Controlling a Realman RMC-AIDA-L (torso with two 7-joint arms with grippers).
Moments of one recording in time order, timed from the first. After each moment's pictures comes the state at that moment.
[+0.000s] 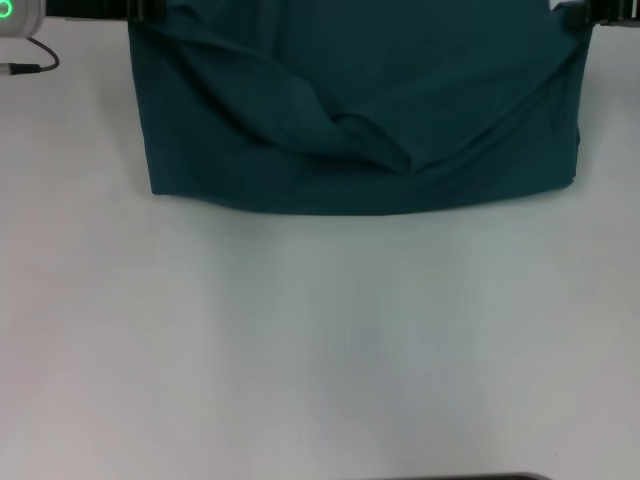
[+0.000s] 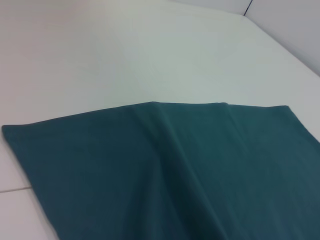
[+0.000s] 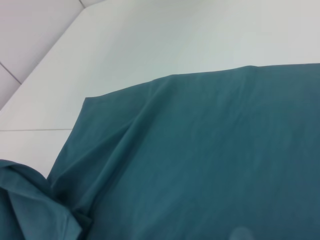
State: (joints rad) left arm -0.85 -2.04 -2.49 -0.68 -0.71 1.04 -2.22; right arm 0.68 1.95 -0.57 -0.87 -2.37 -1.37 2.27
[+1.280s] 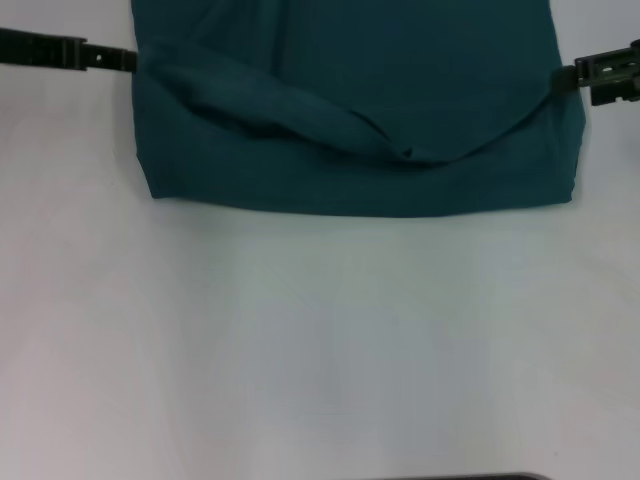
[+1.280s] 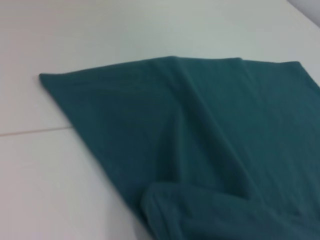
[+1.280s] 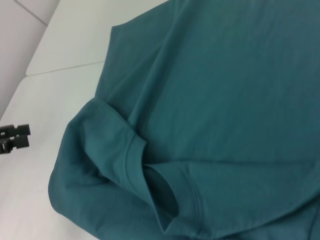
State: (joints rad) left arm -0.74 -1.98 -2.45 -0.78 -0.69 1.21 -2.23; right arm 0.66 1.91 -0.57 -0.94 -2.42 -1.69 2.46
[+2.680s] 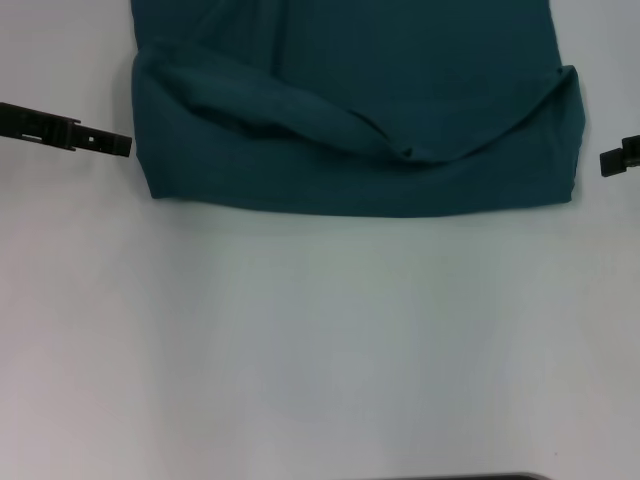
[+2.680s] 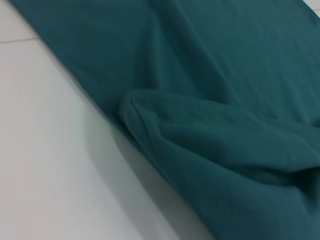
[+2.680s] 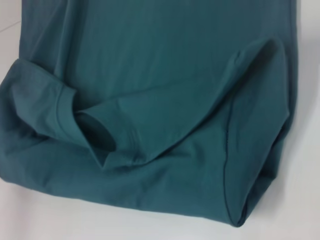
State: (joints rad) left arm -0.69 -1.96 -2.38 -0.78 -0.66 1.35 -2.20; right arm 0.58 1.90 -0.57 -0.97 -2.56 -1.77 2.60
